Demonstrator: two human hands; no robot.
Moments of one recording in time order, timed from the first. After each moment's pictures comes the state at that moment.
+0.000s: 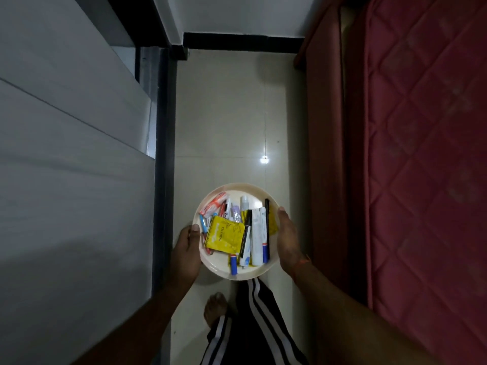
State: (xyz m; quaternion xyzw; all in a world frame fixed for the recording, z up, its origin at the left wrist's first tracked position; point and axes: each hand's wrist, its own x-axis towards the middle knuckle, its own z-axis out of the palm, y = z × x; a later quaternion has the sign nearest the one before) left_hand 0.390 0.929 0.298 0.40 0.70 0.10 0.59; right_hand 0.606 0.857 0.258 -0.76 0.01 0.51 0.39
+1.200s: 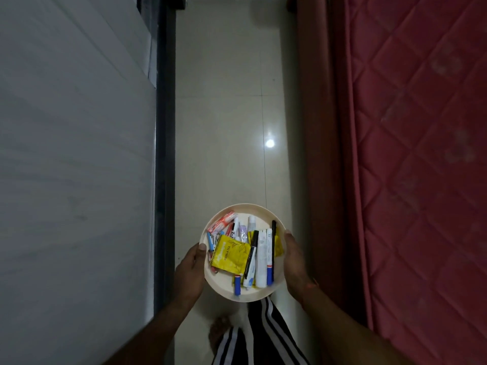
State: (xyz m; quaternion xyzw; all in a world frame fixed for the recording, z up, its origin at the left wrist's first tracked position) left_hand 0.264 0.609 0.294 0.40 0.70 0.06 0.59; right_hand 0.483 0.515 0.250 -0.77 0.05 0.53 0.36
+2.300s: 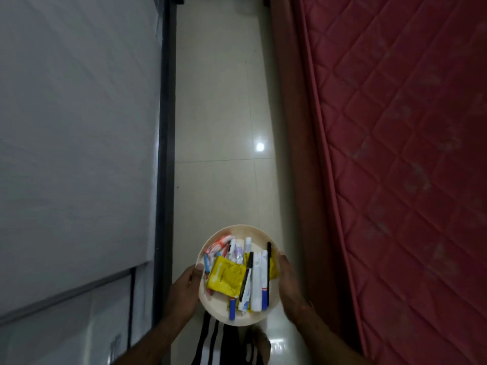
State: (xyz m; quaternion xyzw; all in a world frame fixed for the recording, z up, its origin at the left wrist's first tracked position) left_hand 0.072 0.226 0.335 0.44 0.68 0.02 0.58; right_hand 0.291 0.113 0.289 -0.78 0.04 0.50 0.38
